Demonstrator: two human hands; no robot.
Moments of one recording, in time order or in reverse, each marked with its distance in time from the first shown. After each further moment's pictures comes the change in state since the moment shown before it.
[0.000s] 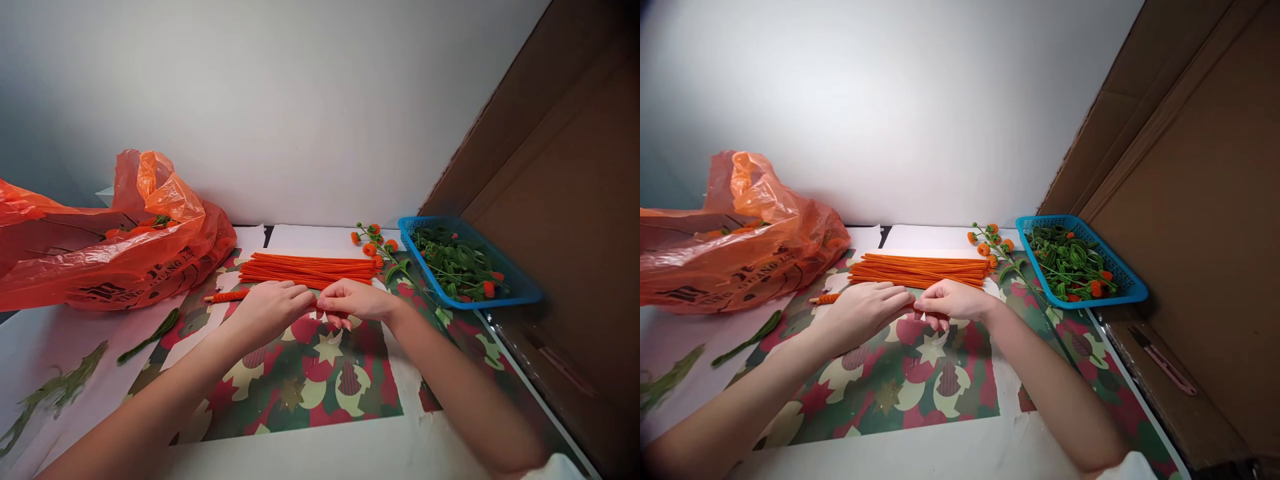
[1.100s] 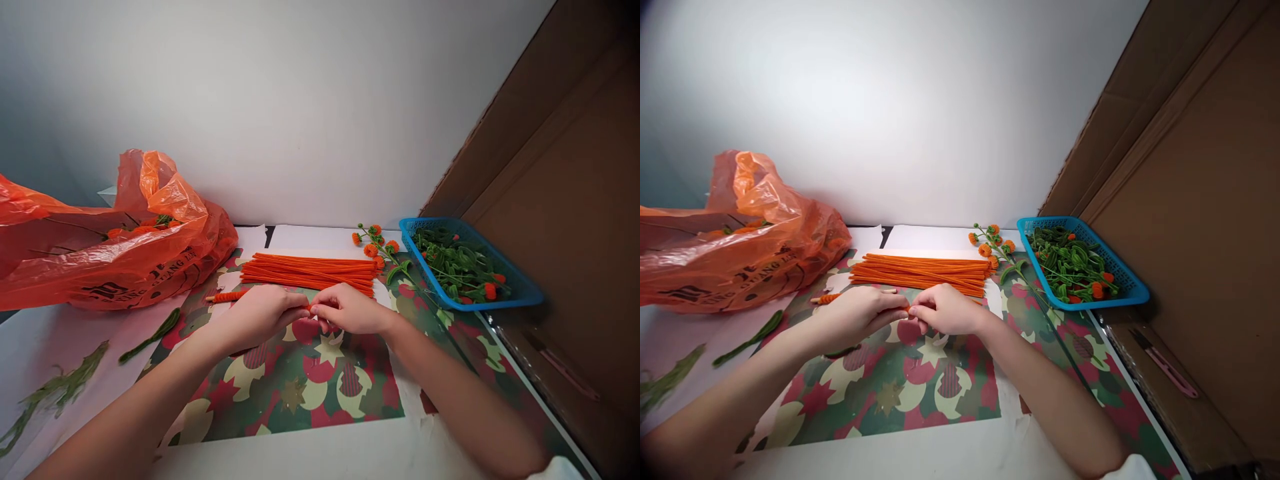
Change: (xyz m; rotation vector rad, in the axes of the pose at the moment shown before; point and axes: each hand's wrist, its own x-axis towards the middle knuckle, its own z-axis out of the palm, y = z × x) left_hand -0.006 -0.009 -0.009 -0.450 -0.207 -0.197; right_hand 0.004 0.000 0.023 -0.373 0.250 -0.088
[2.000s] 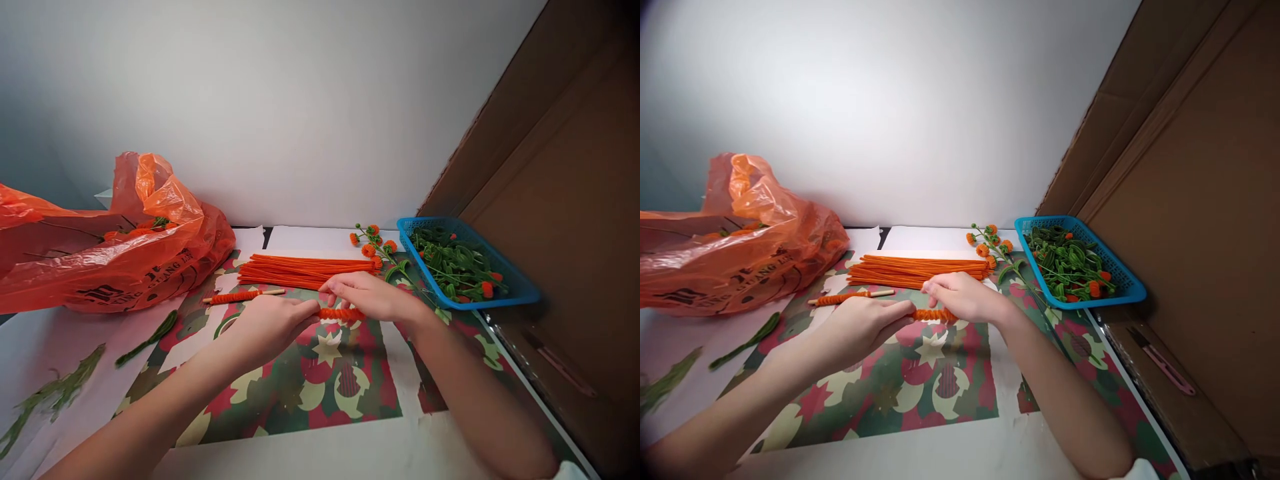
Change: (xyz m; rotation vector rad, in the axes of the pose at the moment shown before) left_hand -0.001 0.030 0.002 0.231 0.022 -0.003; right_hand -0.023 -0.023 -0.032 -0.060 0.056 0.166
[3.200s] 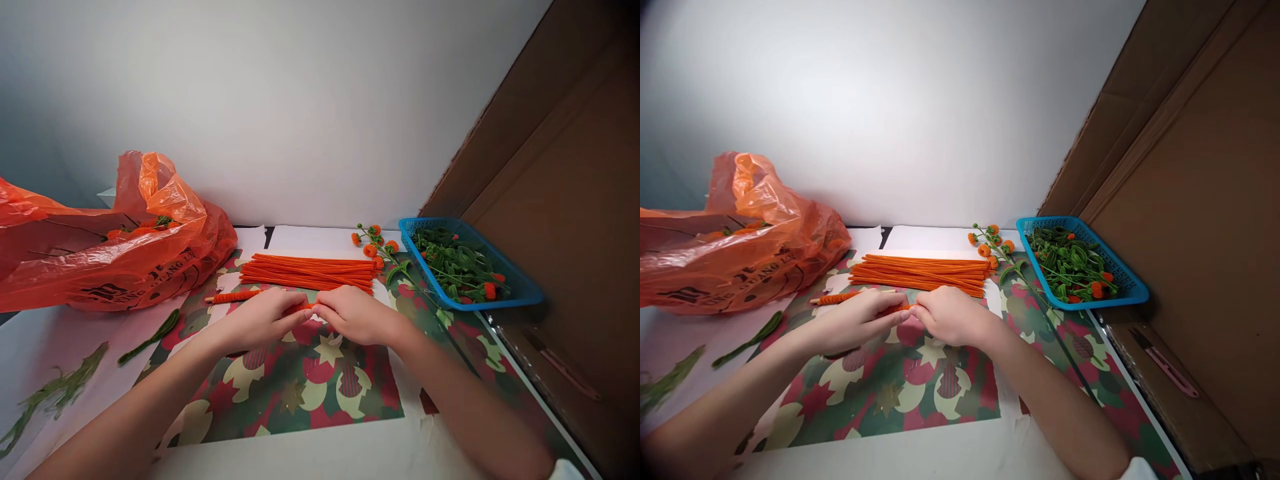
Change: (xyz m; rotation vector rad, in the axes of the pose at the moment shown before) left_hand 0.003 -0.021 0.000 -0.550 -0.146 -0.169; right_hand 0.006 -0.001 0.028 -0.495 0.063 -0.166
